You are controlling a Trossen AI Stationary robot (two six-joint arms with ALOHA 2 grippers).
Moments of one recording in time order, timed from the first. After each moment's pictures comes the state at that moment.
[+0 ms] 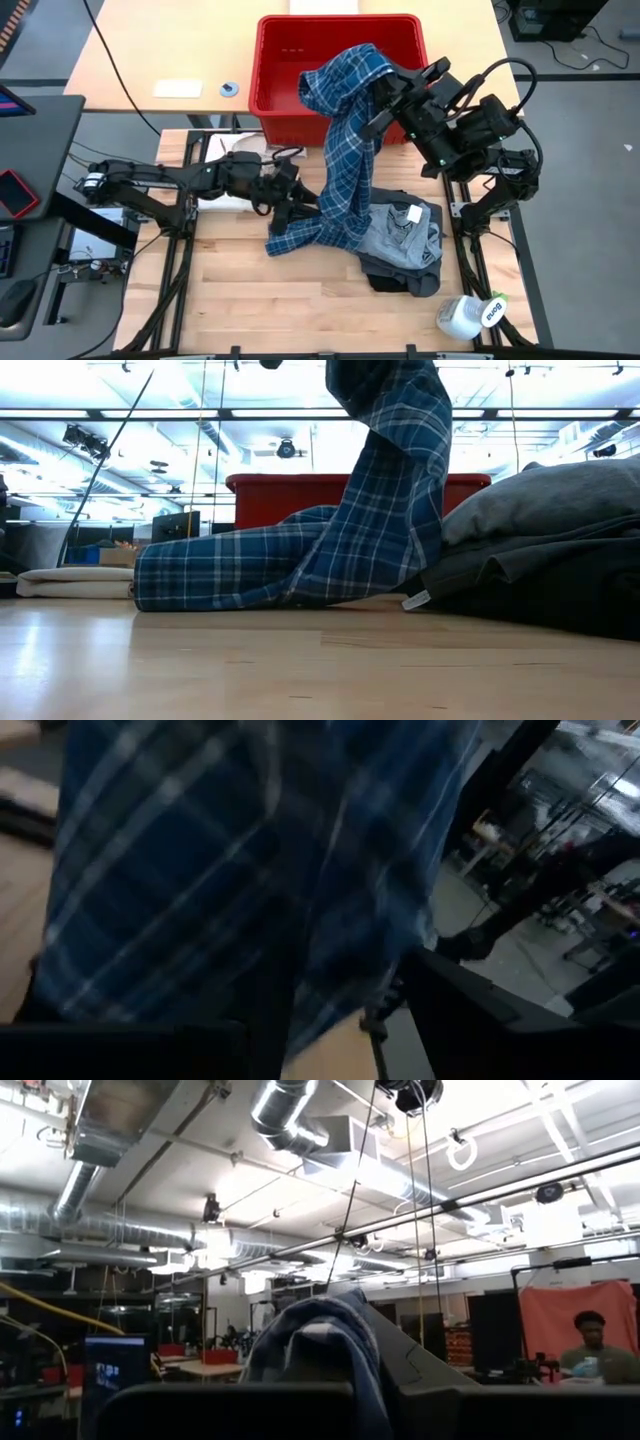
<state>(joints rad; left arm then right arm) -0.03 1.30 1.20 -0.05 0.17 -0.49 0.15 1.62 2.06 0.35 0.75 -0.54</state>
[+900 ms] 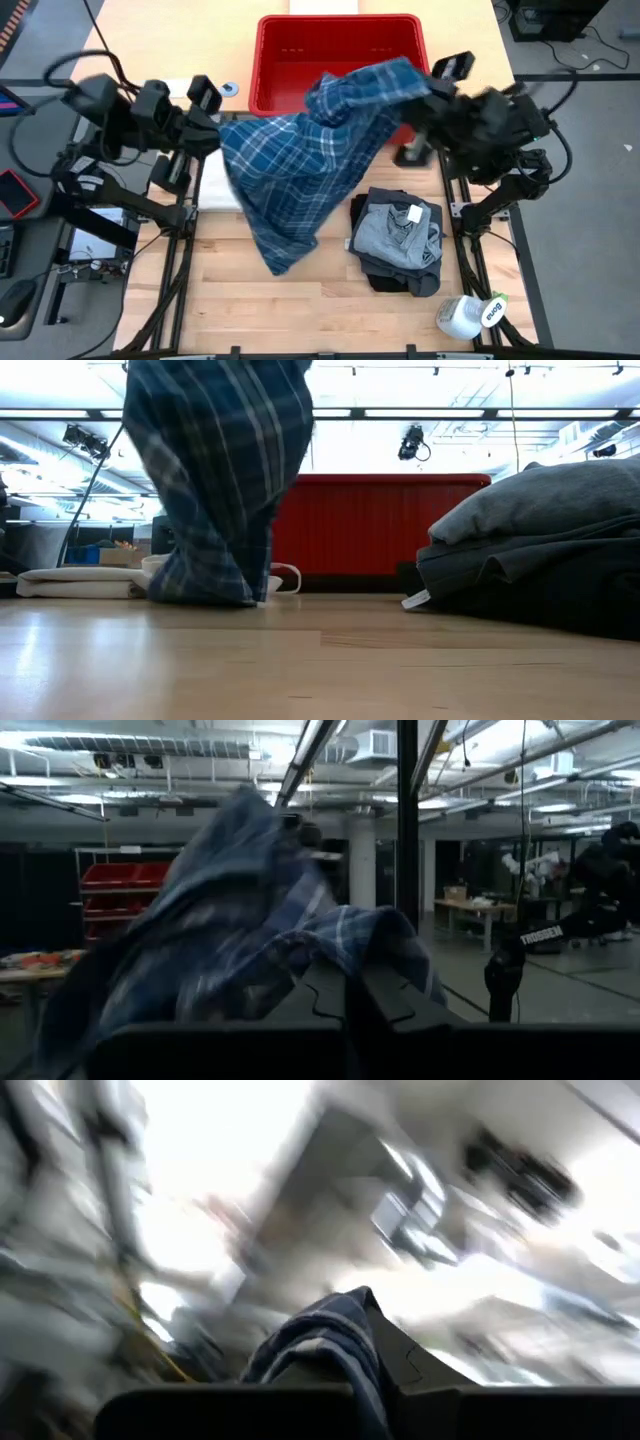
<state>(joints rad) 0.01 1.19 1.88 -0.39 0.19 -0.03 0.22 1.56 2.06 0.39 0.39 -0.58</state>
